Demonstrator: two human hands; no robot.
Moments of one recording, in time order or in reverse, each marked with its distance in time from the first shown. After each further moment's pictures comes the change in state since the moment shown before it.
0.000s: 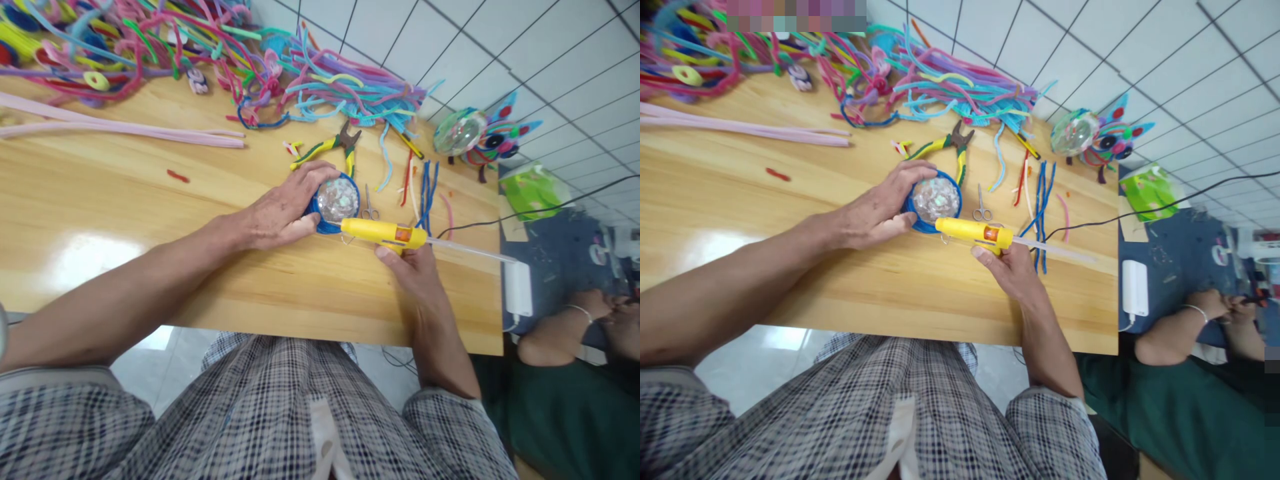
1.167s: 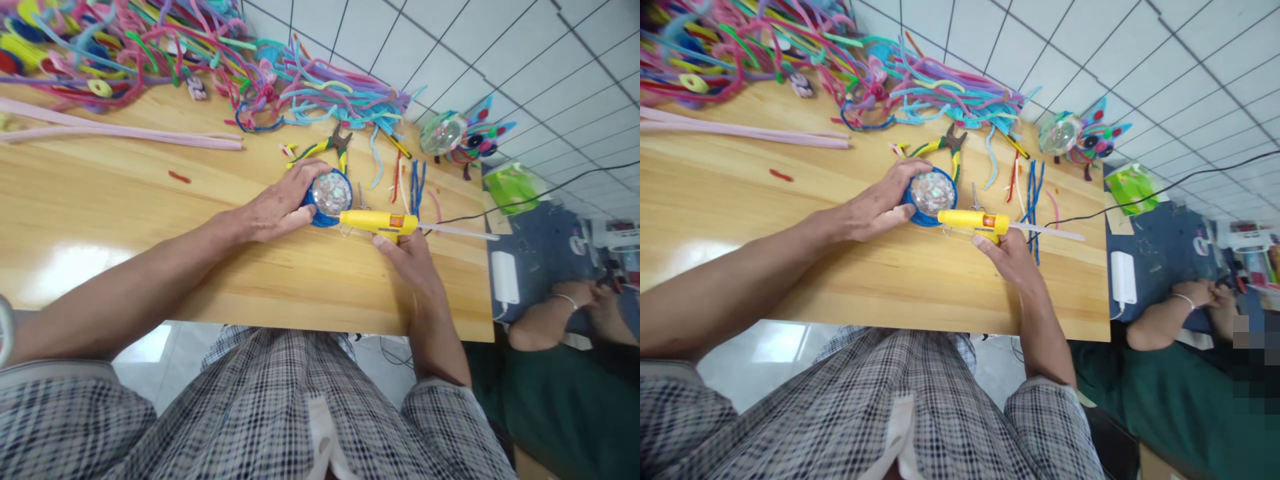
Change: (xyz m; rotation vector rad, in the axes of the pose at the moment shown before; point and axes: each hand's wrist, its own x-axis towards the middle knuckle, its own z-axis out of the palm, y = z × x) left_hand 0.000 -0.004 -0.002 0.035 -0.026 -0.018; right_hand 0.004 0.012 -0.010 -0.038 0.005 -0.037
